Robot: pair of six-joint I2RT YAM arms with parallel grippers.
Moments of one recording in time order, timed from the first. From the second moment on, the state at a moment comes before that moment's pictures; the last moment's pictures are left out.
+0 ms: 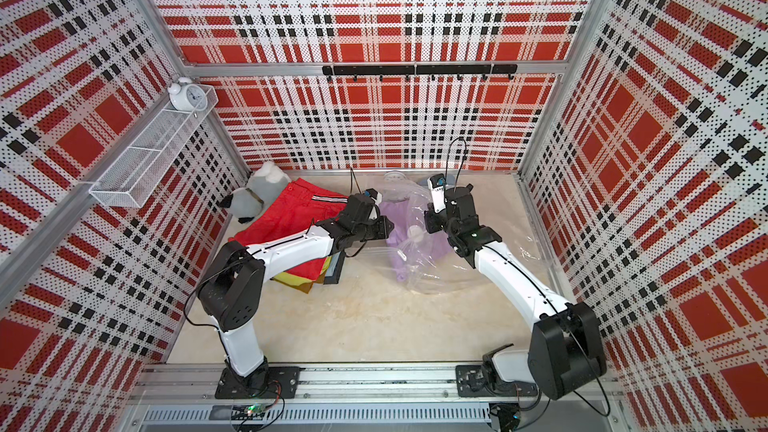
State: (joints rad) left arm -0.66 1.85 1.28 -0.11 0.10 -0.63; right arm 0.36 1.35 1.02 -0.14 -0.02 0.01
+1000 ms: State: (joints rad) left arm -0.68 1.87 1.14 -0.06 0.13 -0.79; right arm 0.36 1.37 1.02 -0.12 -0.05 0.03
